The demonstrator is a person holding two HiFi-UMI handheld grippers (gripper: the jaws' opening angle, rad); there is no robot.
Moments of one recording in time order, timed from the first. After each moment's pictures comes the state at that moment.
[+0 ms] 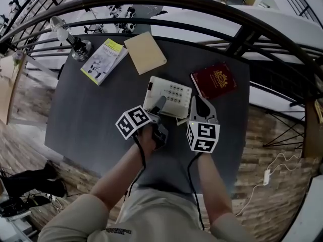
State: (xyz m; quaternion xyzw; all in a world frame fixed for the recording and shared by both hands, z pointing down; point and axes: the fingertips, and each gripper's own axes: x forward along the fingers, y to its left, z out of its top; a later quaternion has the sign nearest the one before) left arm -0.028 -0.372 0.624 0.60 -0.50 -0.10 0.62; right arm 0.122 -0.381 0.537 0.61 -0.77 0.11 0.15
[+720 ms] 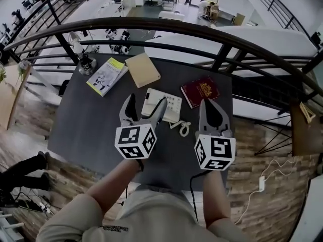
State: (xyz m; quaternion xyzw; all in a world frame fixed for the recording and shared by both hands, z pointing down) left arm -0.035 -0.318 0.358 0.82 -0.56 -0.05 0.15; right arm 0.134 -0.285 0.317 0.63 -0.77 0.01 0.08
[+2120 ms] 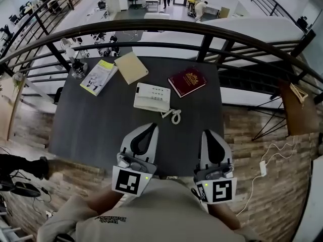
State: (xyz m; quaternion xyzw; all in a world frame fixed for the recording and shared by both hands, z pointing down) left arm 0.019 -0.137 0.284 0.91 -0.42 -0.03 -0.03; right arm 0.142 -0.100 0.266 0.62 -0.78 -0.07 0.01
